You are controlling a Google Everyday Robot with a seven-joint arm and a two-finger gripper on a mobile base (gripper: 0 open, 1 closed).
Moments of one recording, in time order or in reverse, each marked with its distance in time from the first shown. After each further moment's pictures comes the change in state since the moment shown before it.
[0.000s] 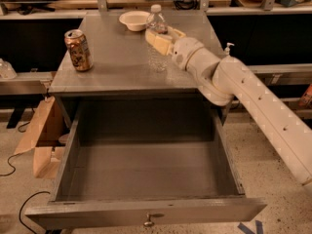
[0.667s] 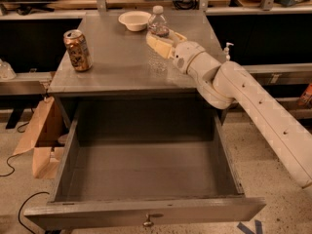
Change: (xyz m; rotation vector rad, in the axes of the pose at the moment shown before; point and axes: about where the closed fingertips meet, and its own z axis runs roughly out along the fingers) arm 0.007 -0.003 -0.007 0.001 -0.015 0.001
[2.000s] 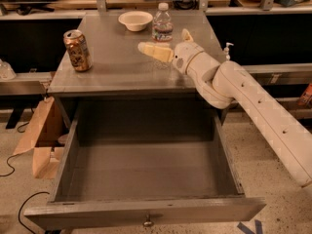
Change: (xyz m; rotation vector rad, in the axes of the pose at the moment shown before) arm -0.003 0.001 0.001 -0.002 0.000 0.000
